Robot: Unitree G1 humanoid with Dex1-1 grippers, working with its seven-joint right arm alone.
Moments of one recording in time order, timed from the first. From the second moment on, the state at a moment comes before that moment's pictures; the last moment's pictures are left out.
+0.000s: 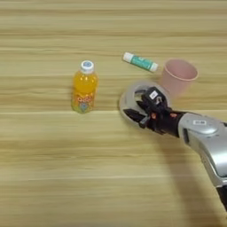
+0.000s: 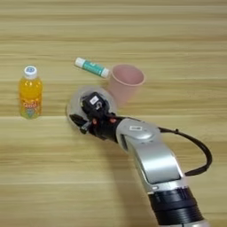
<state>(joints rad) -0.15 -0.49 0.09 -0.14 0.11 0.58 0.69</state>
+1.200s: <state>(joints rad) -0.26 -0.43 0.19 -0.08 0.04 0.60 0.70</state>
